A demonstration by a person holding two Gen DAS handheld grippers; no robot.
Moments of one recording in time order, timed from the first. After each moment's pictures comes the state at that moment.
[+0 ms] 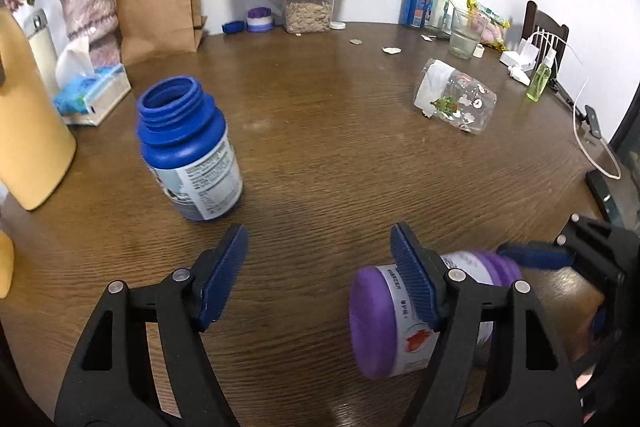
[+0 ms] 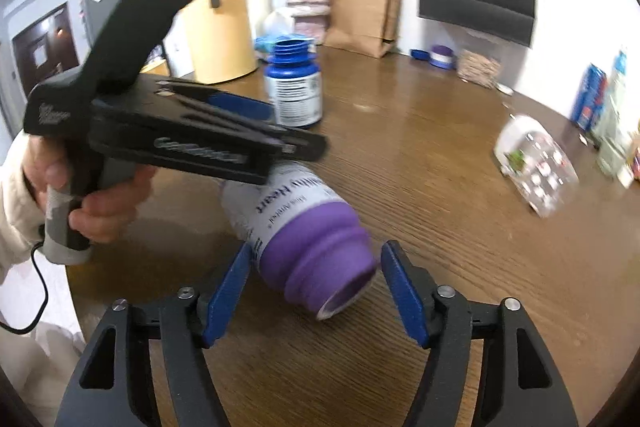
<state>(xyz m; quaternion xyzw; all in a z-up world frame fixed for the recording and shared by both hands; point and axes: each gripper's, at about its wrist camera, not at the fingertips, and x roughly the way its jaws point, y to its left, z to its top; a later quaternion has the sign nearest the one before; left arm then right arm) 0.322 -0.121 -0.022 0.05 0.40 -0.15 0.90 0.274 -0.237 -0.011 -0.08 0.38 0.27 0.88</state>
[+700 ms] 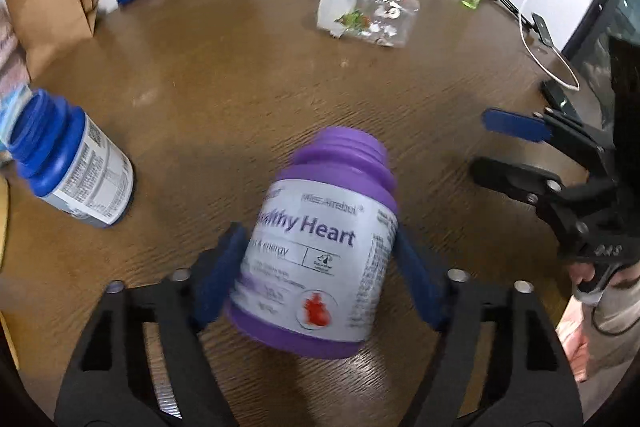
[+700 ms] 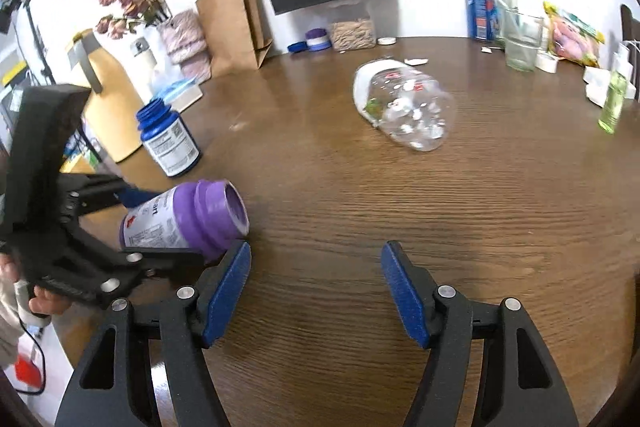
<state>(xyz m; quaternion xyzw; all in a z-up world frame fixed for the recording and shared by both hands) 0.342 -0.172 -0.043 0.11 0.51 -0.28 0.80 0.286 -0.329 -0.006 0.08 0.40 0.14 0.90</state>
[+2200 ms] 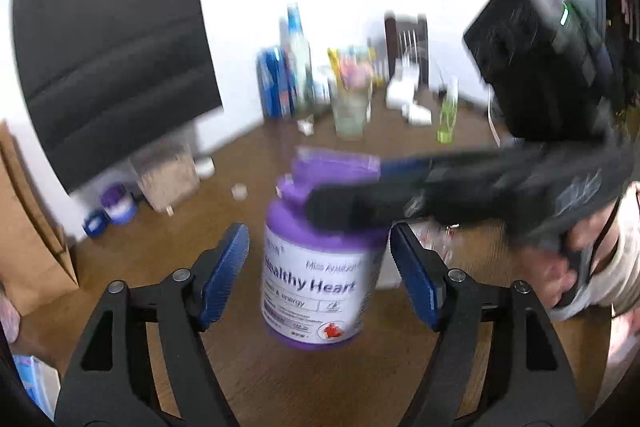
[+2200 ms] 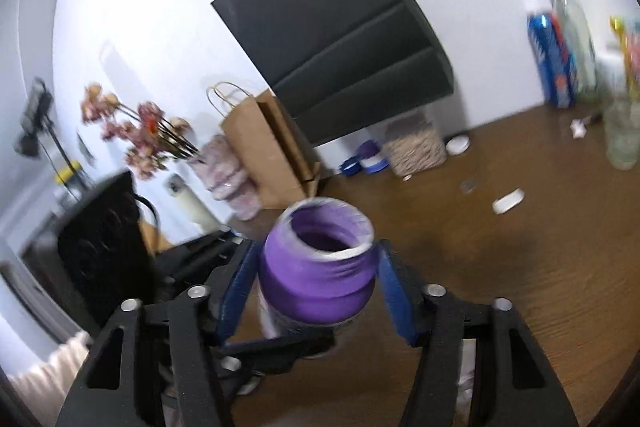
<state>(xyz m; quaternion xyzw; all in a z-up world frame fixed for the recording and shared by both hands) 0.479 -0.186 0.046 0.15 0.24 -0.44 0.86 0.476 -0.321 0.059 0.20 0.29 0.21 0.91</state>
